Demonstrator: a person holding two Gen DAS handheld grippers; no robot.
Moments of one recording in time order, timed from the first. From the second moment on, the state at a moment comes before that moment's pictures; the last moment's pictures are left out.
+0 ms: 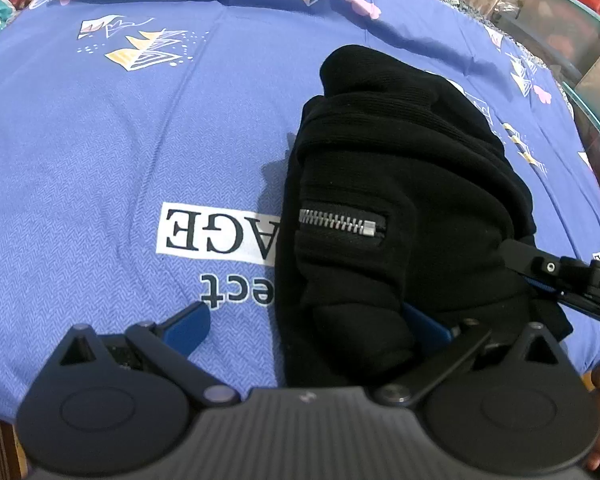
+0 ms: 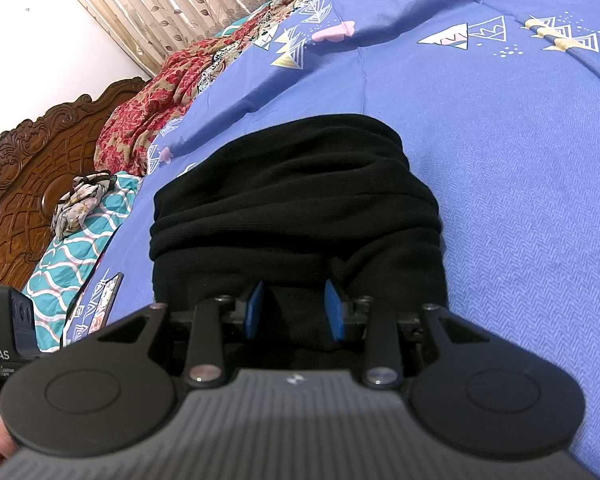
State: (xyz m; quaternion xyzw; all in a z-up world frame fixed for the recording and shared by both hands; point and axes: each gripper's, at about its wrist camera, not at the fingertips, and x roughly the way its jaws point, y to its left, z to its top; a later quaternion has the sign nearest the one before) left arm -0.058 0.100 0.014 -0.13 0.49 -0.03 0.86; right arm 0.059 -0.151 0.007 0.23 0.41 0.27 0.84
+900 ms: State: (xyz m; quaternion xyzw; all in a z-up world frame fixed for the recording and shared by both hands) left arm -0.083 0.118 0.077 -0.13 0.44 -0.06 0.89; right arm 0.038 -0.186 0.035 0.27 0.34 0.30 0.85
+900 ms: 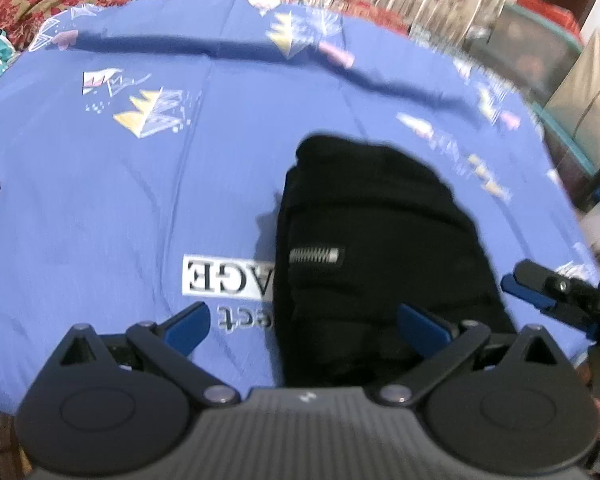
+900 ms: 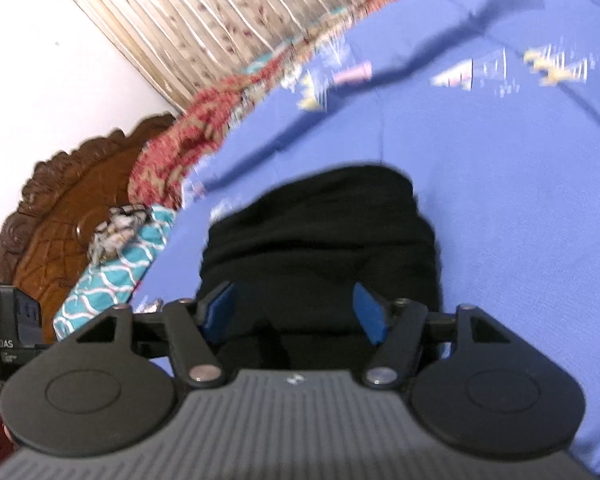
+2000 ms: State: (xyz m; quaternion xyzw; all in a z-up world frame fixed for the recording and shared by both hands) left arm -0.016 0.142 -0.021 -0.37 0.49 -0.17 0.77; right arm 0.108 -0.206 -0.029 0.32 0.45 0.30 0.78
